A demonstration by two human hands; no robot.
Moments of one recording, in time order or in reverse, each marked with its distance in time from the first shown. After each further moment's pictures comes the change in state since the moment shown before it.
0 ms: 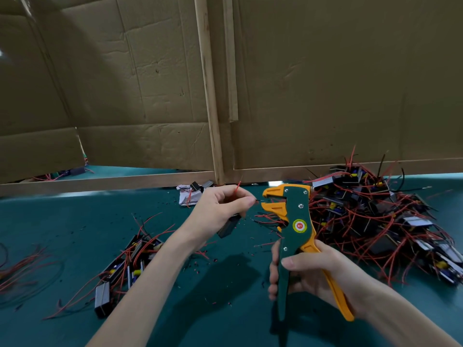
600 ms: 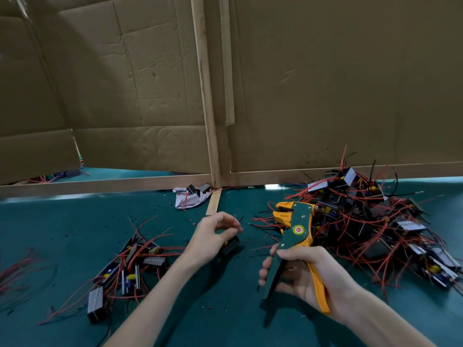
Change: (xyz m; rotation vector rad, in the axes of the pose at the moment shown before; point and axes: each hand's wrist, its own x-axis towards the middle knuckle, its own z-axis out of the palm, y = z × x) left_hand 0.002 -0.080 -0.004 0.262 0.092 -0.098; right_hand 0.000 0.003 0.012 0.318 0.347 0.067
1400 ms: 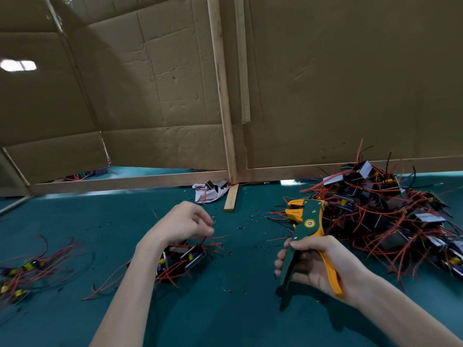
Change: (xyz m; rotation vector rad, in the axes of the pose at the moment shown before) left_hand -0.027 0.041 -0.091 0.464 -0.142 -0.309; right_hand 0.001 0.000 0.002 -0.032 0.029 0.048
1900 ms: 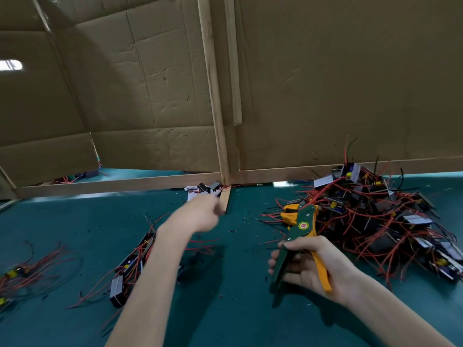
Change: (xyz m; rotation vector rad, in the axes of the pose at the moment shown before) left_hand 0.009 0.068 0.012 0.438 -0.023 -0.006; right_hand 0.004 -0.003 -0.004 0.050 0.049 0.017
